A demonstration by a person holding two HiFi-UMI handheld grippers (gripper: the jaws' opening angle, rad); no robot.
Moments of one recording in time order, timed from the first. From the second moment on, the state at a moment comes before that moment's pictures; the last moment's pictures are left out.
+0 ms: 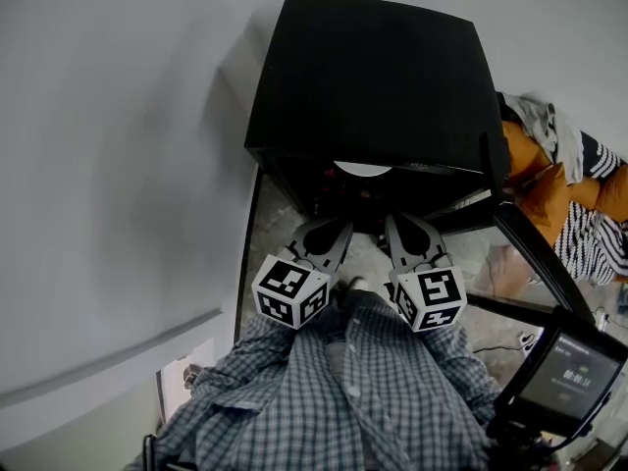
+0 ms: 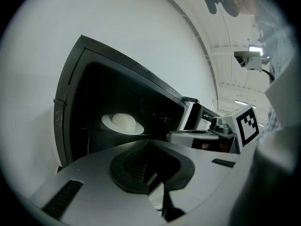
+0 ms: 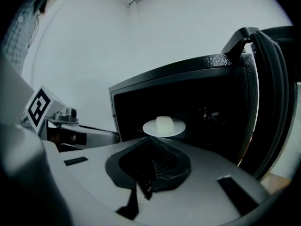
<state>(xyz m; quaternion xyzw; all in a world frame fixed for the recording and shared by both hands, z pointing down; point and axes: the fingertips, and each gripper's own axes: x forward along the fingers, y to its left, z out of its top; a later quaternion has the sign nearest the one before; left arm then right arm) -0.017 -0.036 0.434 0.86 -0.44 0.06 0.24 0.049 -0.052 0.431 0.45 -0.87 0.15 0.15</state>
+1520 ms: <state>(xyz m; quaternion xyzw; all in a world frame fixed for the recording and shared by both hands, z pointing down) -0.026 -0.043 0.439 0.86 -0.45 0.09 0.21 0.044 -0.049 0.433 0.43 -0.88 0.14 0.15</state>
